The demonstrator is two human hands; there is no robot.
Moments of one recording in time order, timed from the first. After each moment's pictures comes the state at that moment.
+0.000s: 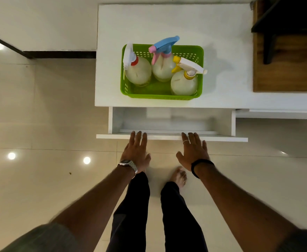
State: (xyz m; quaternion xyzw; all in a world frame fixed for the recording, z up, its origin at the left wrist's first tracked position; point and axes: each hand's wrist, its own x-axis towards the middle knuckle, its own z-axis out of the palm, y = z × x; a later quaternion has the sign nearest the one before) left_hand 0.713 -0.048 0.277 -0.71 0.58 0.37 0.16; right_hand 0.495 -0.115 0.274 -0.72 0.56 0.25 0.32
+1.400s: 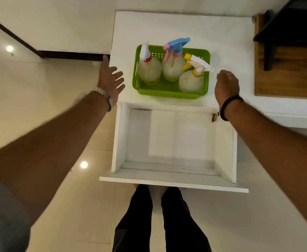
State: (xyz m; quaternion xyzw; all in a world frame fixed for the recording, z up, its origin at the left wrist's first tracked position) left_hand 0.838 -0.195 0.386 -0.66 0.01 0.57 -0.49; right_hand 0.522 -0.288 0.366 -0.46 0.73 -0.22 0.45
